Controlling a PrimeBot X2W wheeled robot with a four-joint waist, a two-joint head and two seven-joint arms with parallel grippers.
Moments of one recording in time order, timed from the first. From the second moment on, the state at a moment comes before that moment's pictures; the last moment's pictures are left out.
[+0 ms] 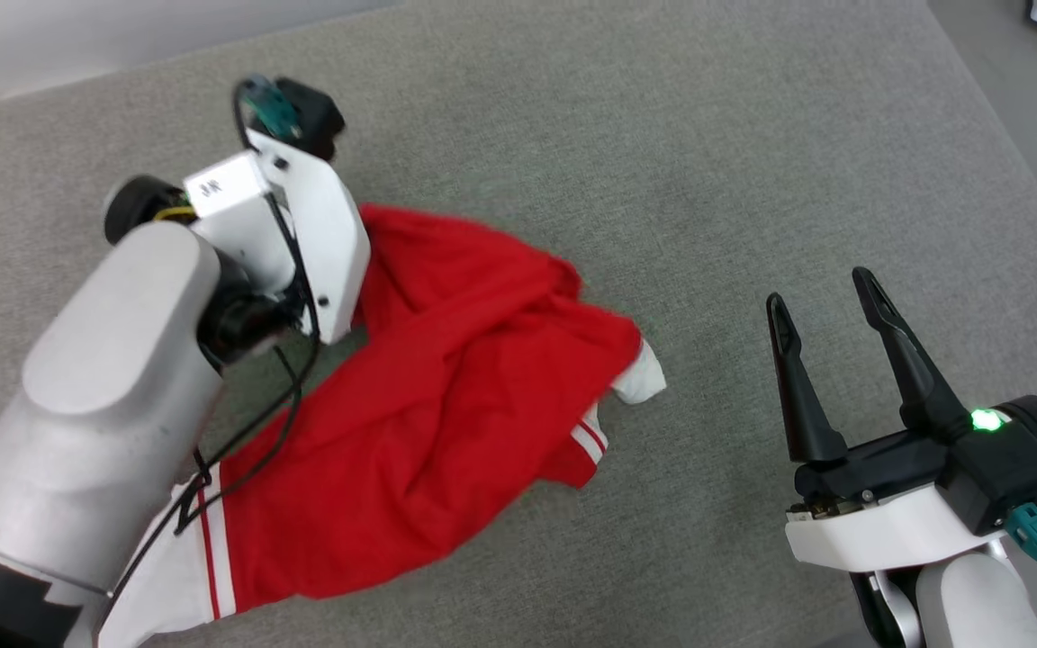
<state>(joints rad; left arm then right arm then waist) -0.93 0.43 -0.66 0.49 -0.71 -0.13 0.69 -0.14 -0.05 0.12 -0.08 0.03 0.13 -0.26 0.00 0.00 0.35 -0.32</state>
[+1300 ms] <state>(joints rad) -0.85 0.45 -0.60 0.64 -0.53 -0.05 -0.22 -0.10 -0.05 0.10 -0.06 -0.03 0.13 -0.26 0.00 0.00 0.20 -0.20</state>
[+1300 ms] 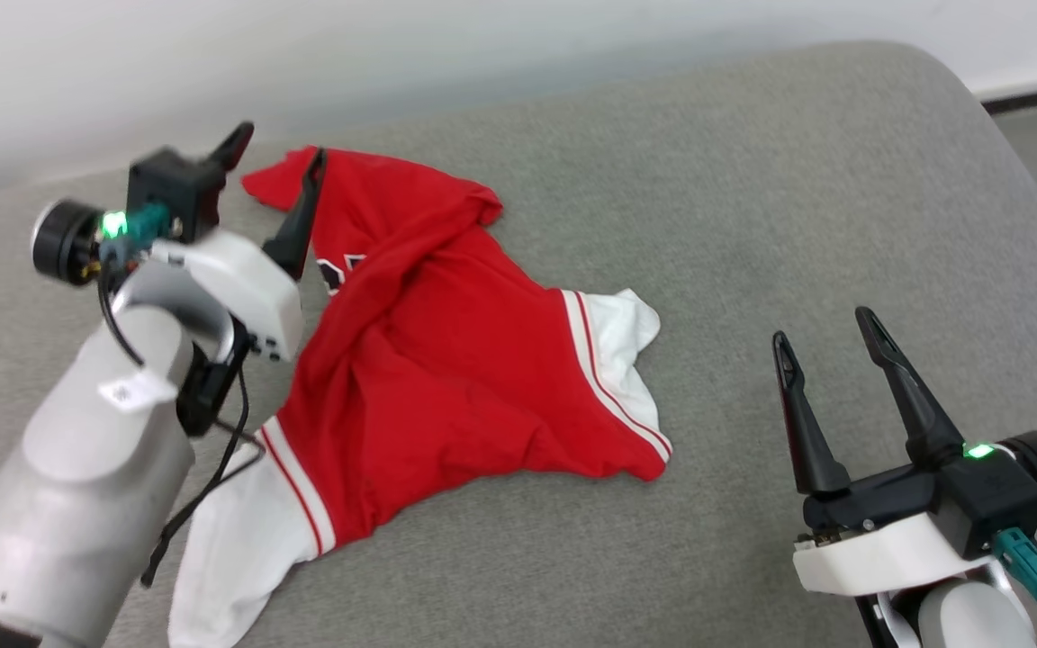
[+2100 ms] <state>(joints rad) 0.00 0.39 -0.30 -0.17 -0.33 0.25 -0.26 0.00 -0.07 0.05 -0.07 -0.04 0.13 -0.26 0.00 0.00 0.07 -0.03</state>
